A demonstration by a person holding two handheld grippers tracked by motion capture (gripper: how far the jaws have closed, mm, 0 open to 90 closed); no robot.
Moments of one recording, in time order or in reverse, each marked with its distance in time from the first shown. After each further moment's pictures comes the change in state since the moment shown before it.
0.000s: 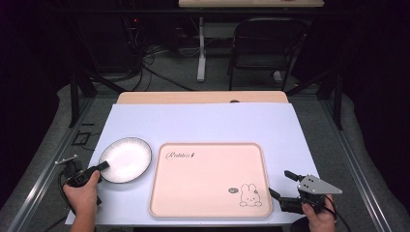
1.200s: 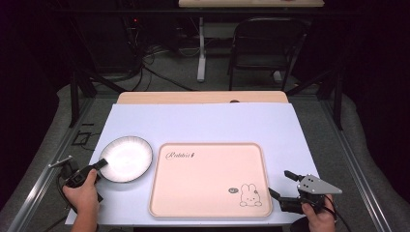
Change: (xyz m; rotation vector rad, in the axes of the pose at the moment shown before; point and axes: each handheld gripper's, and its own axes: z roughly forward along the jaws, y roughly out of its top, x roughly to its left) left arm 0.004 0.002 -0.003 -0.062 -0.083 -0.090; right arm 0.000 0.000 0.000 0.006 0.002 0.002
